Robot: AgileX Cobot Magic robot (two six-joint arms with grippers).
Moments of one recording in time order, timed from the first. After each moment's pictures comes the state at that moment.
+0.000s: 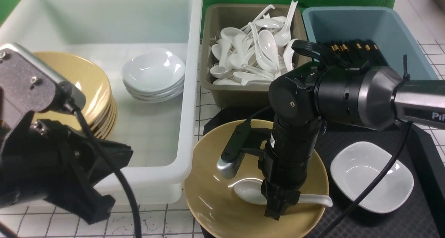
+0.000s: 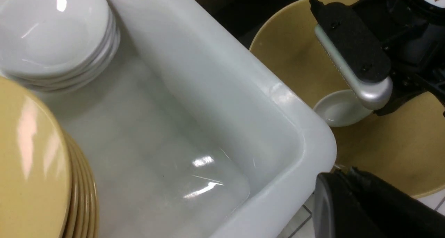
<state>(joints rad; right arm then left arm) 0.70 1.92 -1.35 0.10 1.10 -0.47 -0.43 0.82 -0.76 -0.27 0.73 0.37</state>
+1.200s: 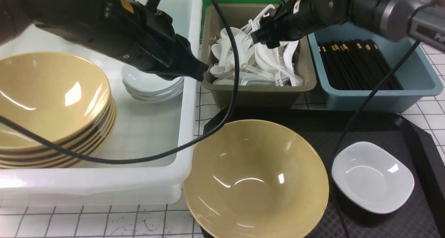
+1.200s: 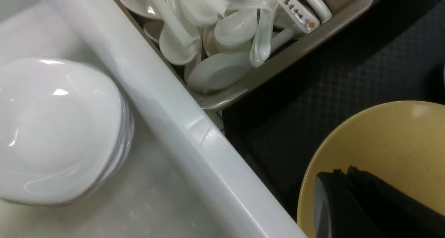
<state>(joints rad) 0.39 2.07 -1.90 -0.06 0.64 0.02 -0.43 1.47 -1.32 -0.24 0.78 0.33</state>
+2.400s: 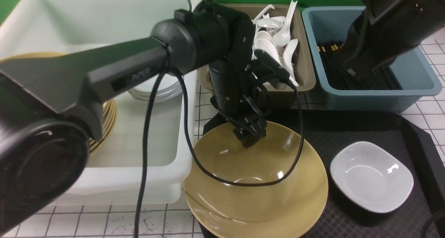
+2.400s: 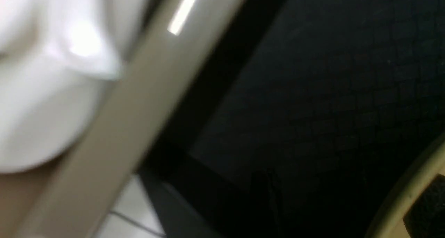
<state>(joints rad) 0.47 1.46 -1.59 0.09 1.26 -0.35 -0.63 2.13 -1.78 -0.06 1.12 0.42</state>
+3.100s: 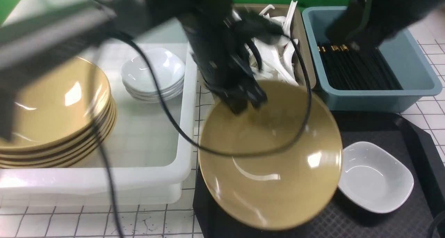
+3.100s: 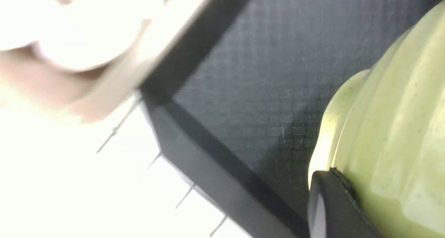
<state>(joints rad) 0.56 1.44 -1.76 0.09 1.26 -0.37 -0.55 1.85 -1.79 -0.17 1.24 0.28</state>
